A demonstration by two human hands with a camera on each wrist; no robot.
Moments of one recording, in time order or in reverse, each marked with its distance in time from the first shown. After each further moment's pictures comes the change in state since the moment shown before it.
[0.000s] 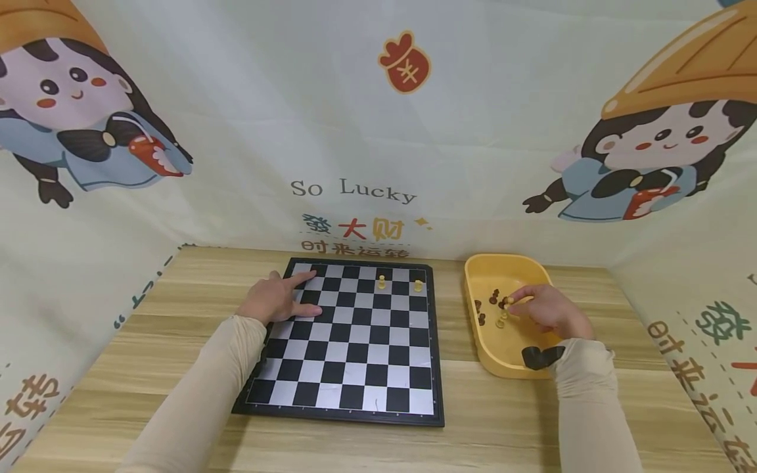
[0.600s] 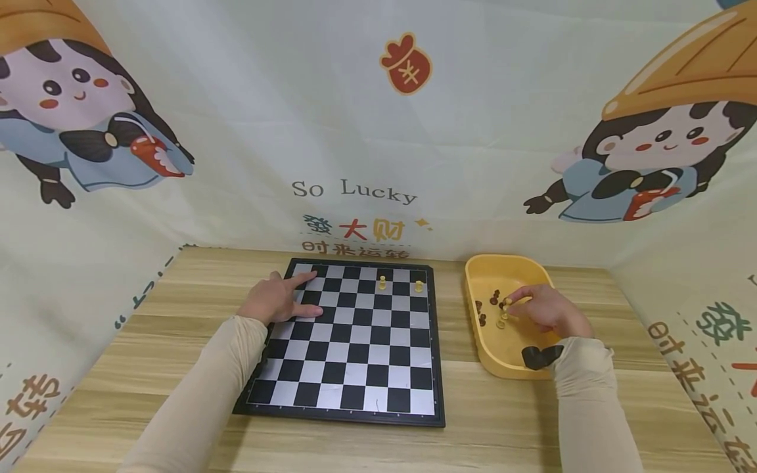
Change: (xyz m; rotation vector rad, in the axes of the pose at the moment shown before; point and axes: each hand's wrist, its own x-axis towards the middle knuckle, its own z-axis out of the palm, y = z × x) left_hand 0.001 -0.001 0.000 -0.002 -0.009 -0.004; right_hand 0.006 0.003 -0.001 -0.030 -0.013 0.004
